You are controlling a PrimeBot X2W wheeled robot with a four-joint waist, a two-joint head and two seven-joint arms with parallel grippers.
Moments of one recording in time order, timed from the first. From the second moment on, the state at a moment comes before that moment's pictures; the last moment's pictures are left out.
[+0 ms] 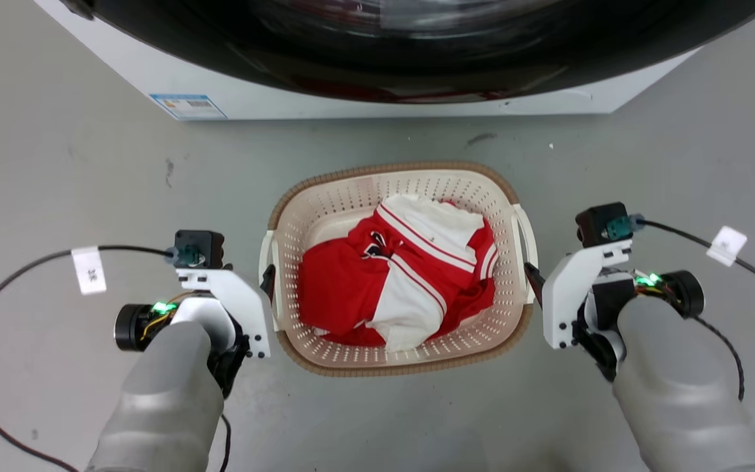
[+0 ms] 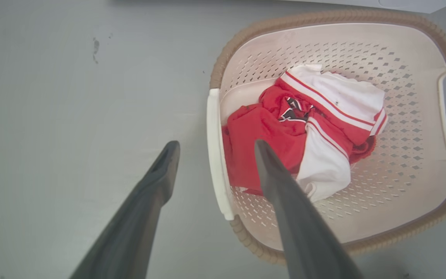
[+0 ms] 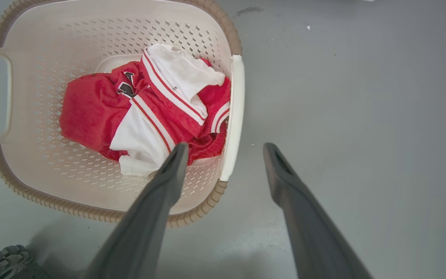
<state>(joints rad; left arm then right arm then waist) -0.73 0.11 -0.19 1.16 -0.30 -0.13 -0.06 -0.66 -0.05 0.14 0.94 0.12 0.13 0.20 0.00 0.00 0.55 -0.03</state>
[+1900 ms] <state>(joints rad) -0.99 0.17 -0.45 1.26 -0.60 -0.13 0.21 -1.02 -0.05 0.47 1.27 0.46 0.13 0.31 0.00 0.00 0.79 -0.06</state>
